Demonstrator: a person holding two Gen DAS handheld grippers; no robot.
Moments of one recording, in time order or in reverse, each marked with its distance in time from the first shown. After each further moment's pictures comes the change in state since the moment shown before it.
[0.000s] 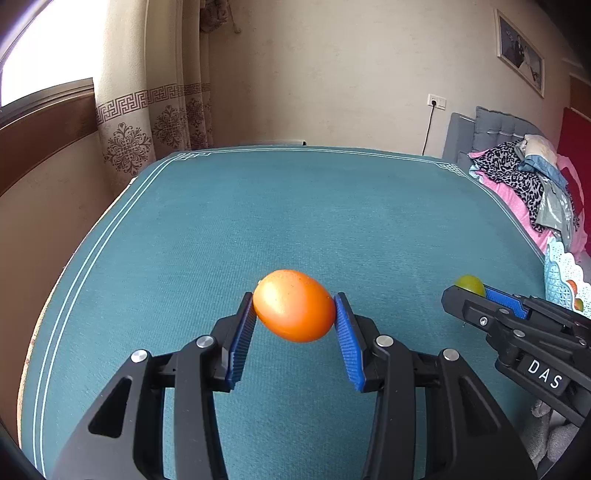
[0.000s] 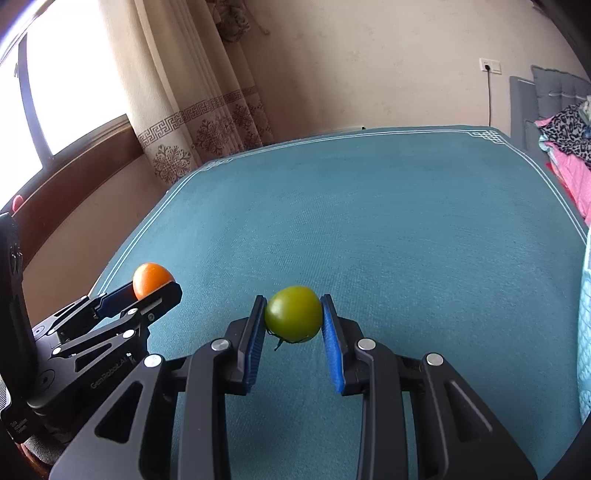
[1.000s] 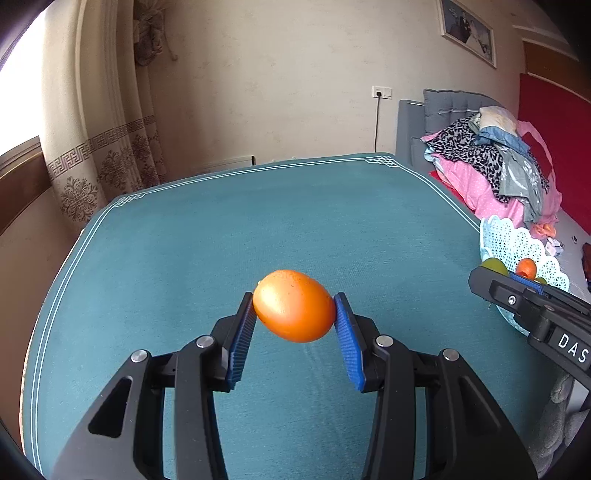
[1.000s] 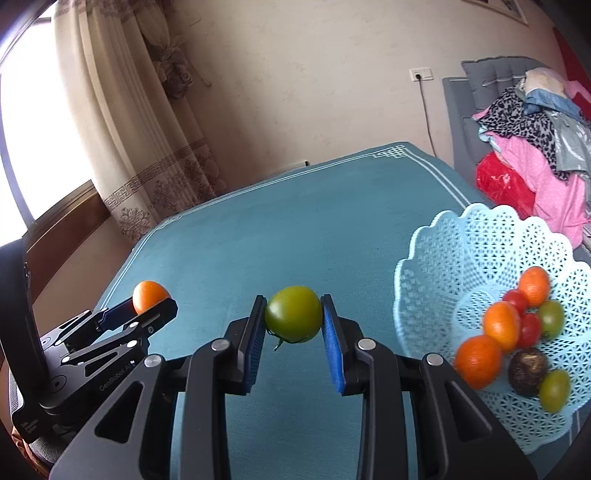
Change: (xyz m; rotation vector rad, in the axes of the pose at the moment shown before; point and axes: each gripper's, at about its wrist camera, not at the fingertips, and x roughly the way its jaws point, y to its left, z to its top) left arm -0.030 -0.118 0.009 0.173 -0.038 -0.092; right arm -0.093 -0.088 -0.005 0.158 -0.153 -0.113
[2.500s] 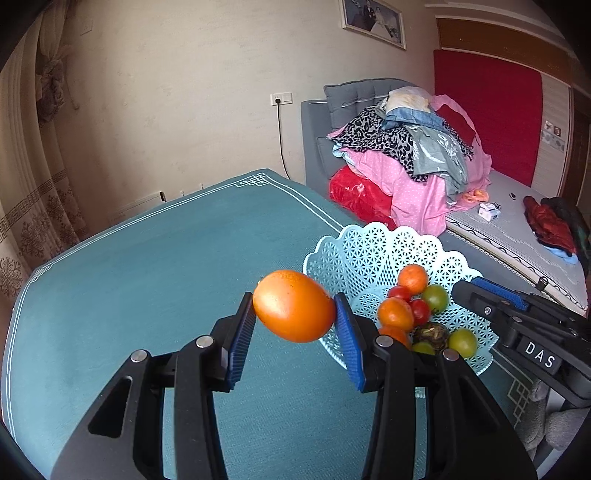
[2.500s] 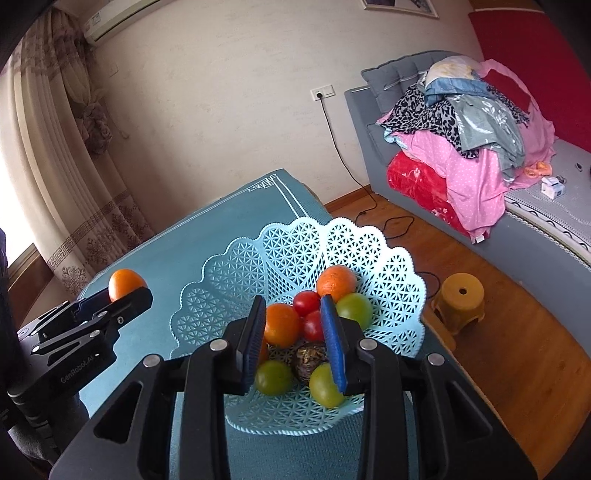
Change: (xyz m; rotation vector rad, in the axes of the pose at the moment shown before) left arm -0.008 -0.154 0.027 0.221 -0.048 -0.256; right arm -0.081 -0.136 -0.012 0.185 -0.114 -0.234
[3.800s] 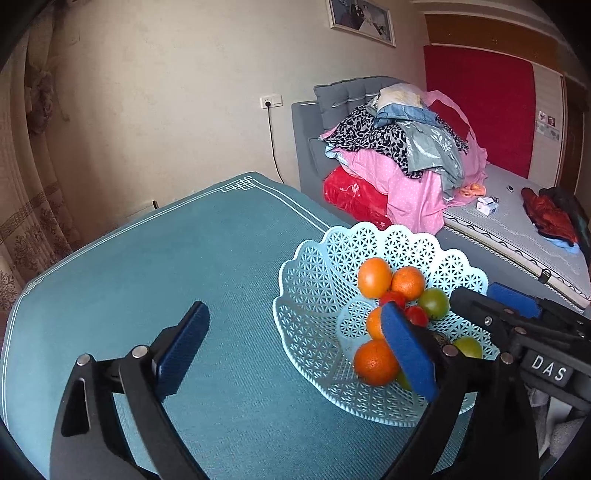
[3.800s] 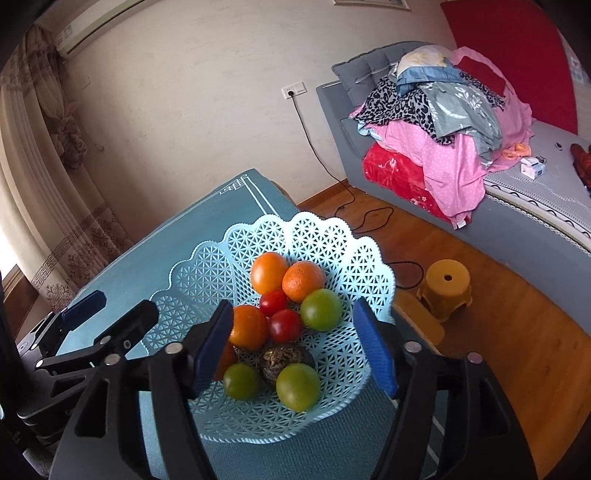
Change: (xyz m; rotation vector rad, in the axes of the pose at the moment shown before) left arm 0.029 -0.024 0.000 0.039 -0.019 0.002; right arm 0.010 -0.019 -0.003 0.083 -0.003 -0.082
